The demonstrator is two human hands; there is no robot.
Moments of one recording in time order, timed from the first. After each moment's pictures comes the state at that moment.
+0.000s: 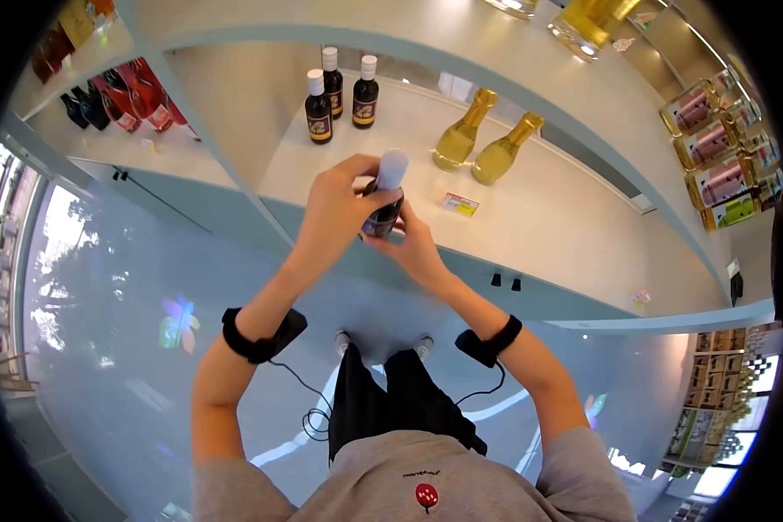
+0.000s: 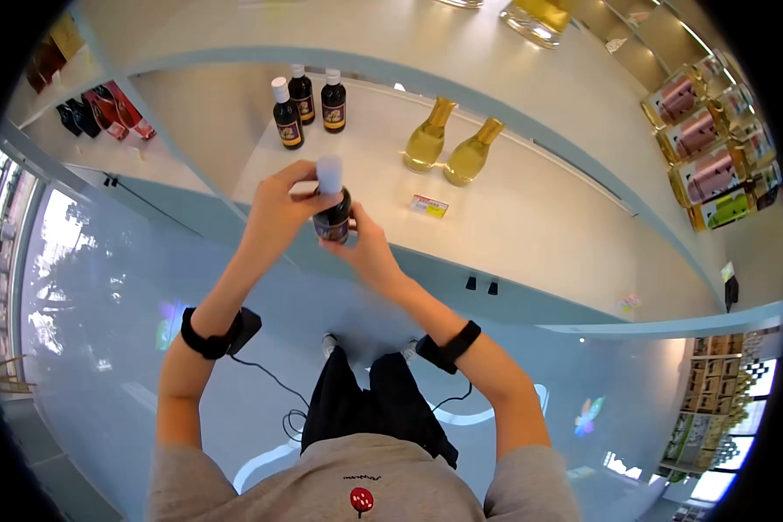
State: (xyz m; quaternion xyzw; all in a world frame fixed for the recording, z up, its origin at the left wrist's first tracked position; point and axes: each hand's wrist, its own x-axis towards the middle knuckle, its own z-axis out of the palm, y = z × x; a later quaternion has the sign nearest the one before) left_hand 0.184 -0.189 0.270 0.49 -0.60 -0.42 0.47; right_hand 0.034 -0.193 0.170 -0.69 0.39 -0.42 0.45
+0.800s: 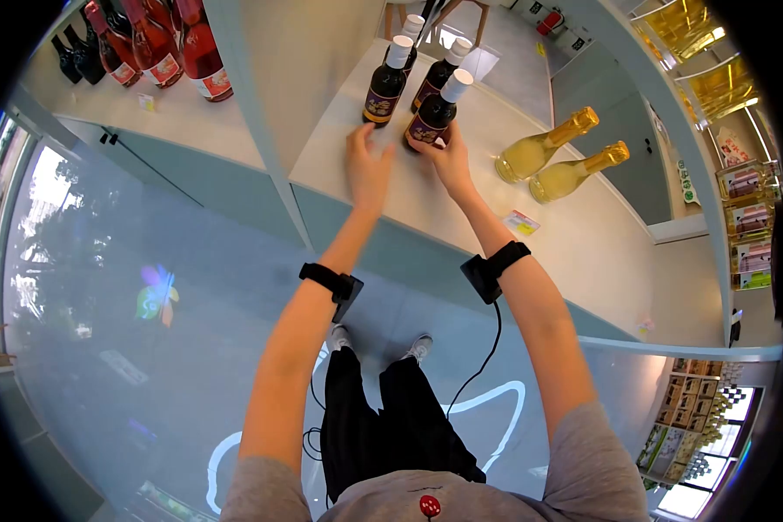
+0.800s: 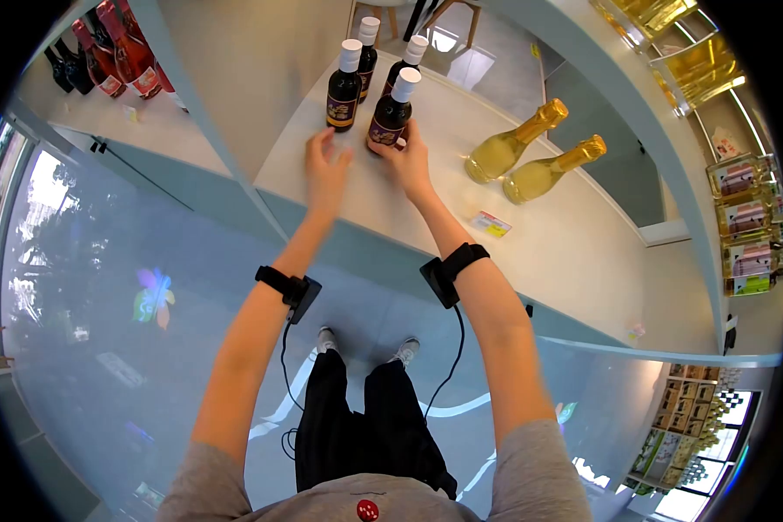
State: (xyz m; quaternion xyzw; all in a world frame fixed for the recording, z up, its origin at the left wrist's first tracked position) left_hand 0.237 -0.321 0.054 0.55 -0.43 -0.26 0.67; right_hand 0.107 -0.369 0.090 -0.64 0.45 -0.48 0.40
